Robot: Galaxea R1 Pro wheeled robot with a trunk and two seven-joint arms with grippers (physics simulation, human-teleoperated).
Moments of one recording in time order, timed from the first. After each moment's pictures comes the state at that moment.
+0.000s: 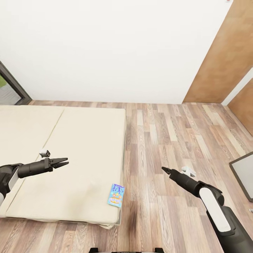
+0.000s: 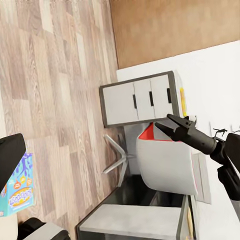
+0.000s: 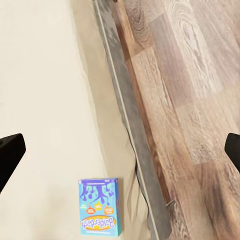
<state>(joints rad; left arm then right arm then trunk) -0.92 0.49 0.16 -0.48 0.10 0.70 -1.57 -0.38 -0.18 -0.01 -1.43 -0.91 0.66 -0.09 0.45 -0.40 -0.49</state>
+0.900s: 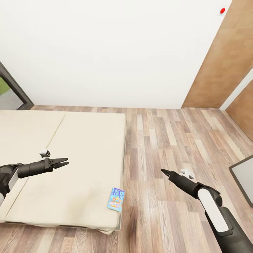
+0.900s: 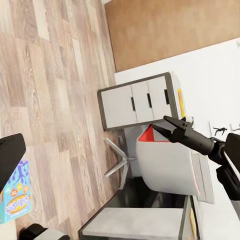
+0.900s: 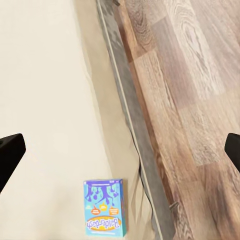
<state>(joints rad) -0.92 0.49 0.16 -0.48 0.09 0.70 -1.57 -0.38 -0.17 -0.01 -1.39 -0.91 0.66 -0.09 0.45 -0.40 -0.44</state>
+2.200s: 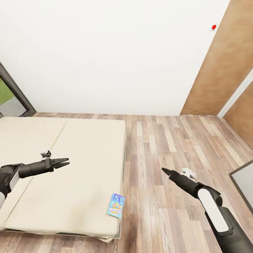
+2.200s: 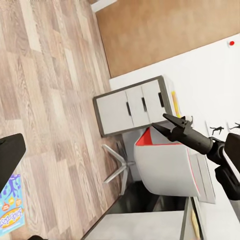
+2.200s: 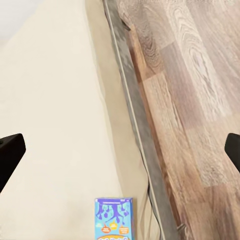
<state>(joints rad) -0.92 0.48 0.16 -0.48 0.09 0.70 -1.57 -0.38 -0.18 0.00 -1.39 -0.91 0.63 -0.09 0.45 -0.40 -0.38</state>
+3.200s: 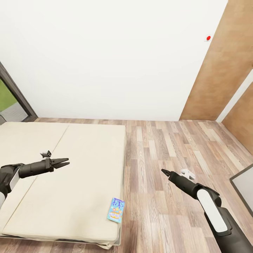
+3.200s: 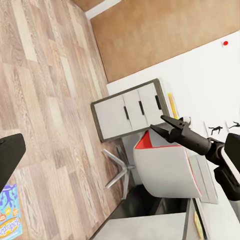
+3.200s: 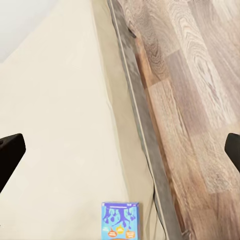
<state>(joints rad) -0.92 0.48 0.16 -0.48 0.09 0.70 -1.57 -0.38 -0.17 0.00 -1.37 -0.91 0.63 -0.09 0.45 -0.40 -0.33</state>
